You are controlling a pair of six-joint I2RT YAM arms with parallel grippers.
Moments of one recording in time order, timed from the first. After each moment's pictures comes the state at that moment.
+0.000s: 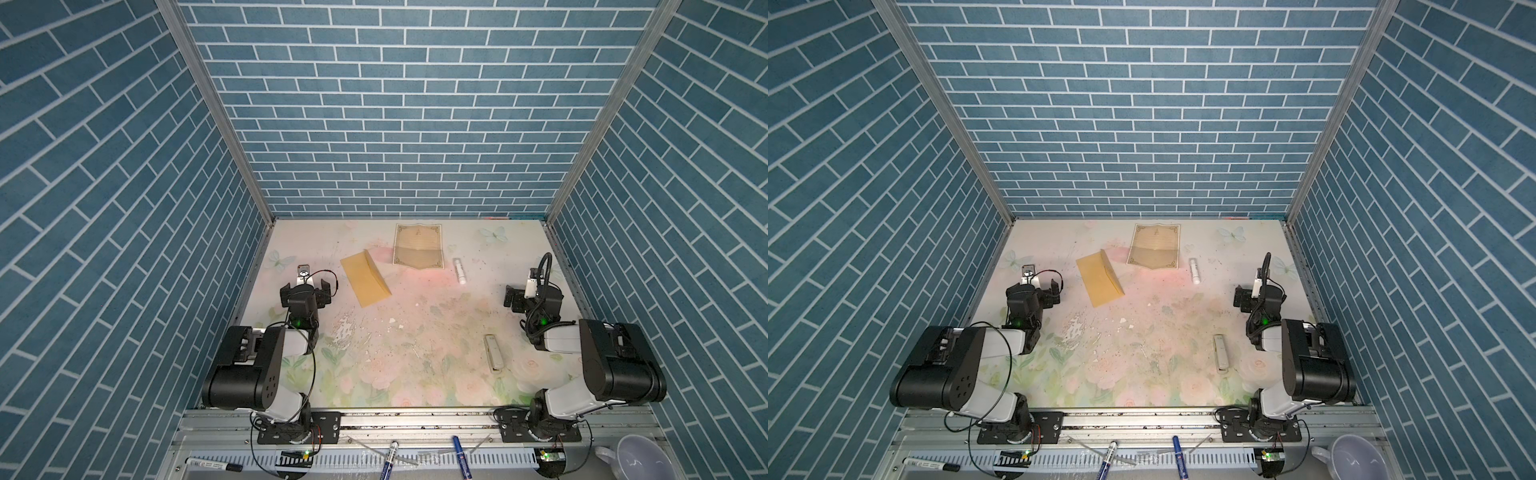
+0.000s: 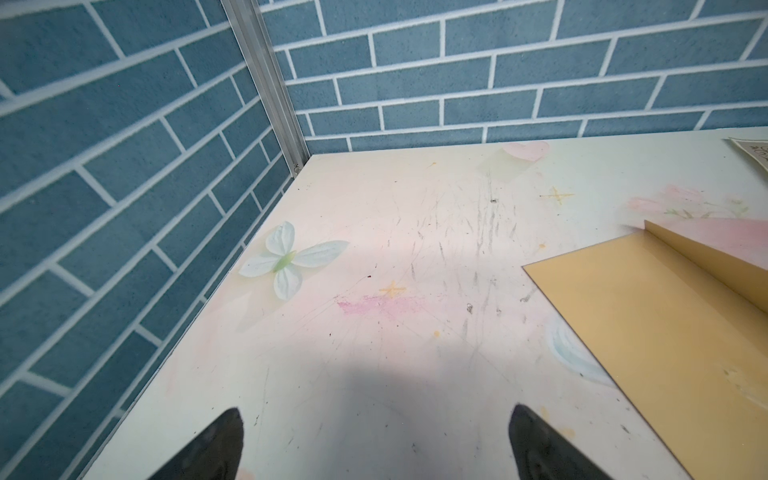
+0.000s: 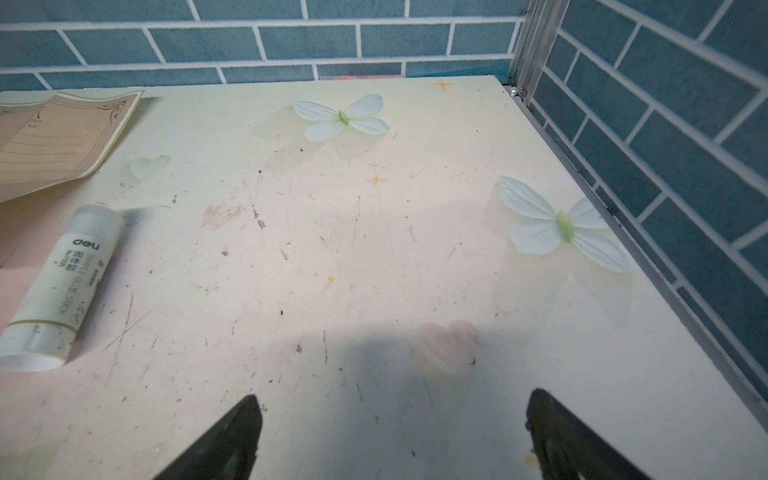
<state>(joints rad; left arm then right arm) -0.05 1.50 0.36 0.79 -0.32 0.03 -0.04 1.50 0.38 0.66 0.01 -0.02</state>
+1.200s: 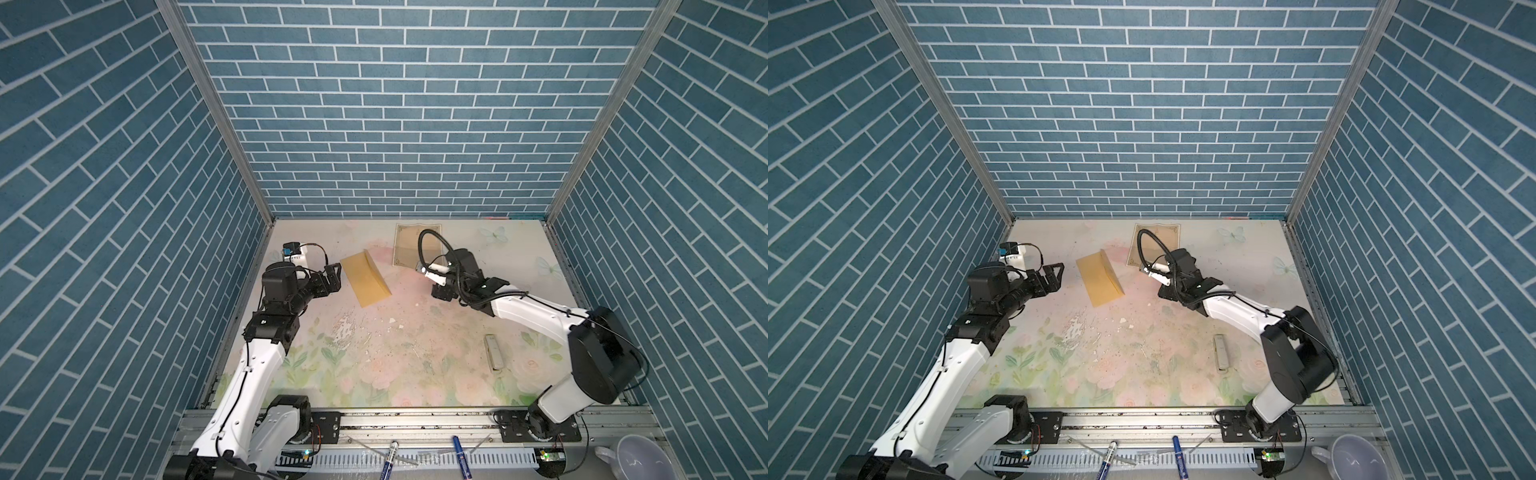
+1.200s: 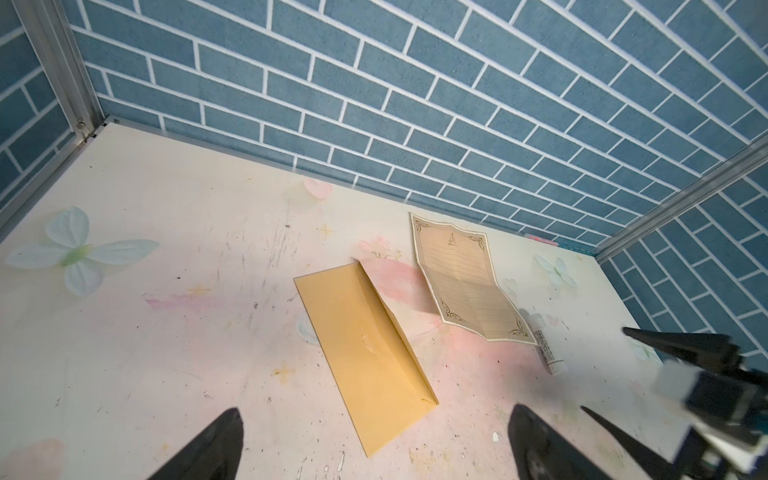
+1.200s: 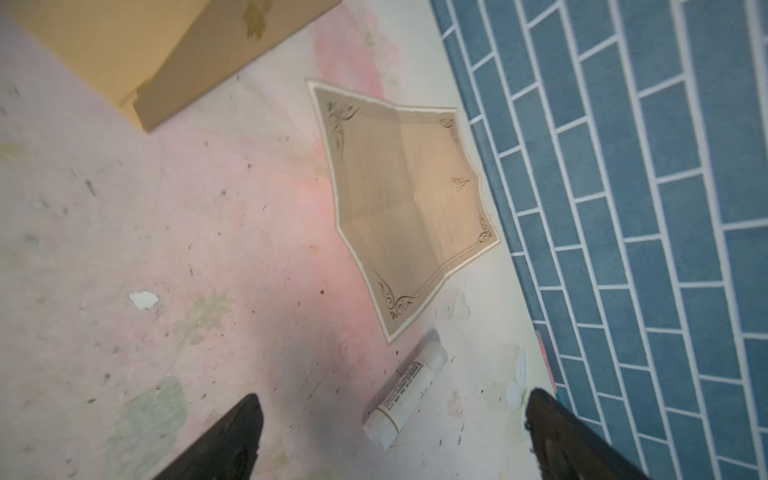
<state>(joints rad) -0.06 0.92 0.74 -0.22 0.22 -0.36 0.70 1.64 1.02 -0.07 0.24 -0.85</state>
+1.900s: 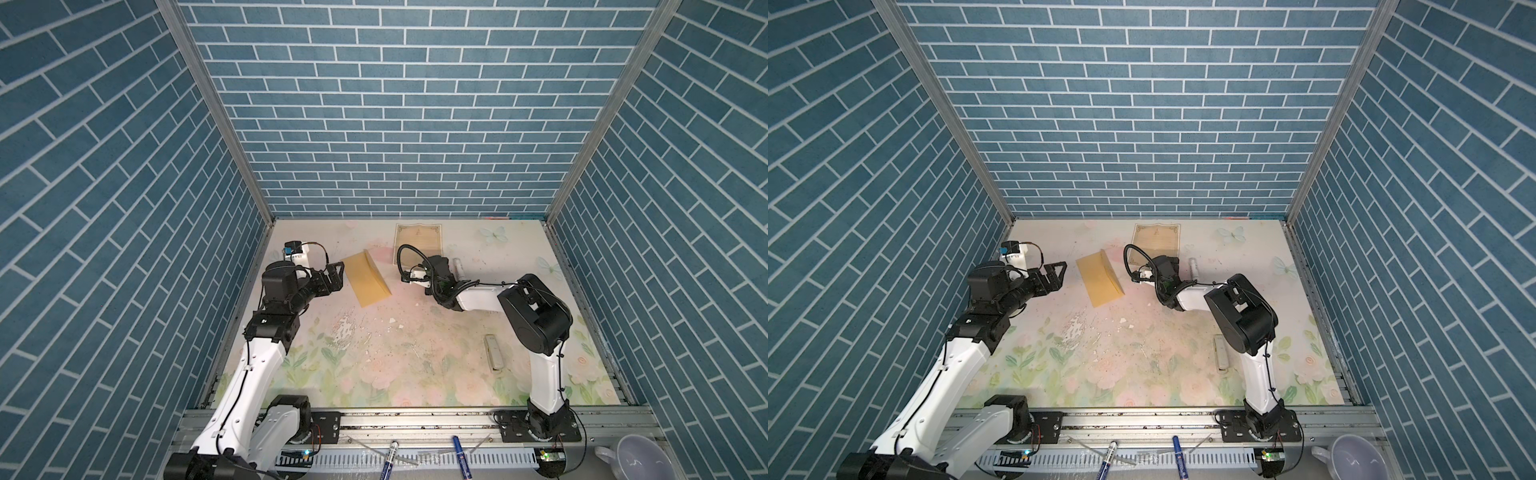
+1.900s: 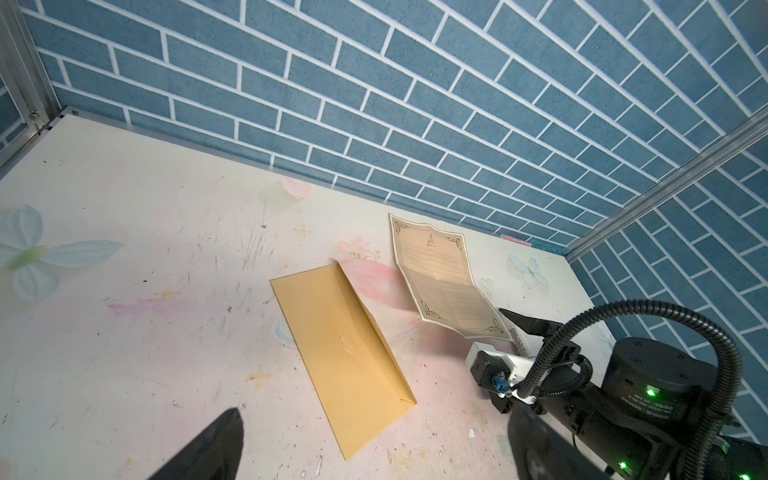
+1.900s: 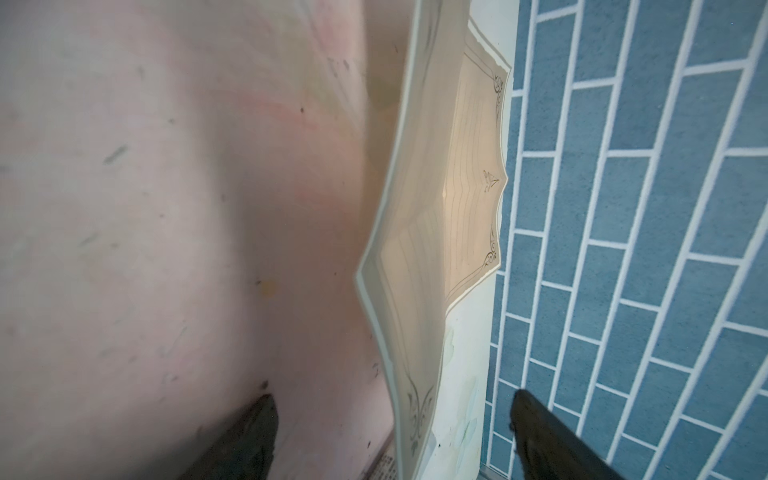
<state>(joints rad) -0.06 0.93 0.74 -0.19 0.27 -0.38 0.70 2.04 1.15 0.25 0.45 -1.15</state>
